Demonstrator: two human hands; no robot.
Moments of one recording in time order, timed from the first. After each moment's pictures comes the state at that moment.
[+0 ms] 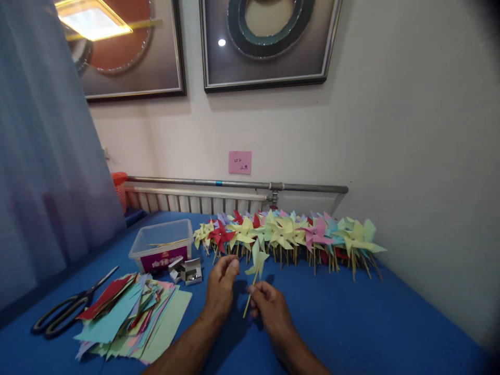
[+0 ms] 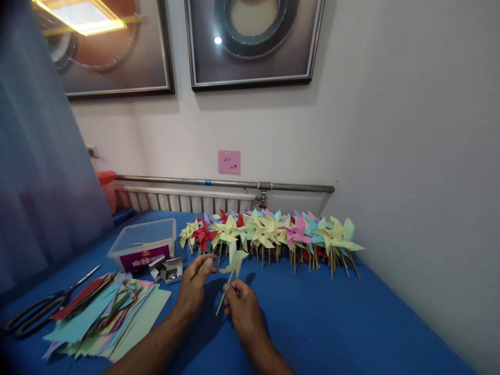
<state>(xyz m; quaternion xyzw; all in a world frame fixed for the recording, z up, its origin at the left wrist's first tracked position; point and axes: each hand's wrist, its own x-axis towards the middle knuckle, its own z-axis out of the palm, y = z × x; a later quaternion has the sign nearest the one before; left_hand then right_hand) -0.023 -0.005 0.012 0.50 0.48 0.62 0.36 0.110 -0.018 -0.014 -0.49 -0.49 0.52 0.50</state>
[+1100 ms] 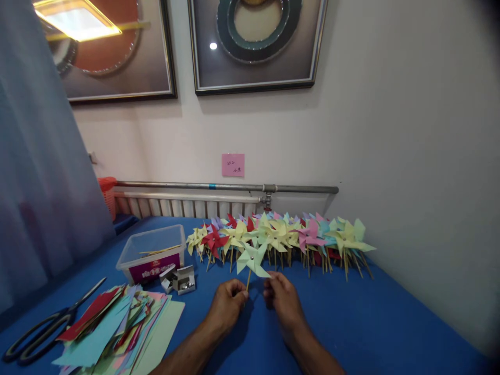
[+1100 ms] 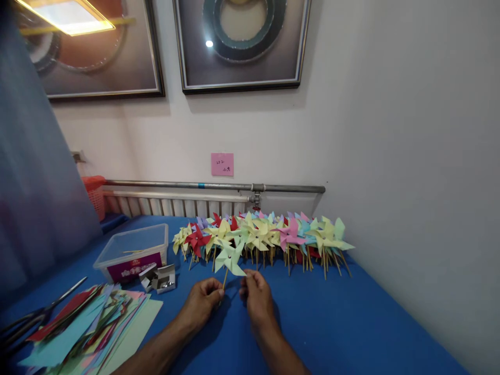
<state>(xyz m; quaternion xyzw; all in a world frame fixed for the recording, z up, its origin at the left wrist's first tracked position) -0.004 0.007 -0.025 0.54 0.50 0.46 0.50 0.150 0.015 -0.018 -0.49 -0.37 0.50 0.61</state>
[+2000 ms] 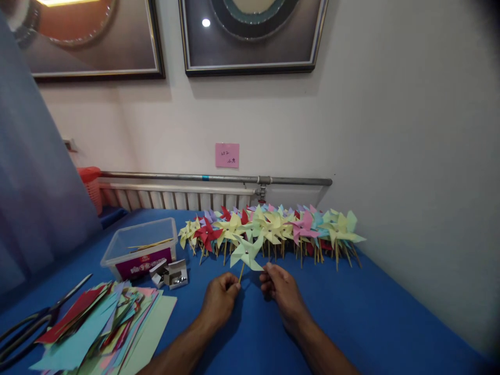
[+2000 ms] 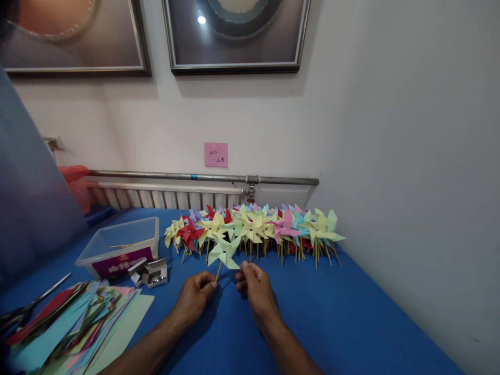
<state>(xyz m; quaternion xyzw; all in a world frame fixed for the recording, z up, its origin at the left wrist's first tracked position) -0.006 0.006 -0.026 0.56 0.54 0.46 0.43 0.167 0.008 -0.005 -0.50 -0.39 0.52 0.57</state>
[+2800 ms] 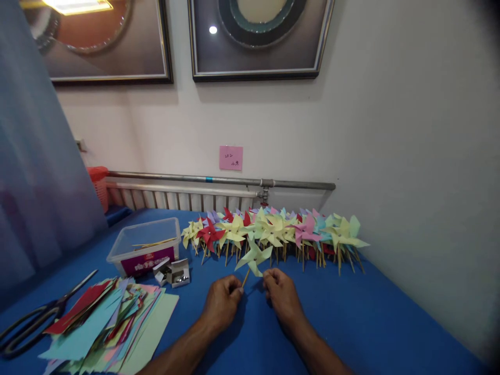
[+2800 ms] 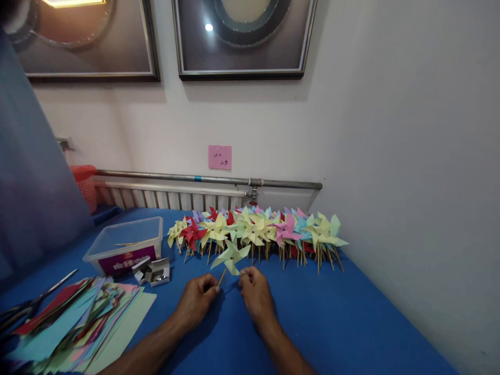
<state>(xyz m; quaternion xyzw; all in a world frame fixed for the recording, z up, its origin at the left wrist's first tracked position) -0.007 0.002 -0.026 0.63 0.56 0.40 0.38 0.168 0.011 -0.011 -0.57 -0.50 0.40 0.52</state>
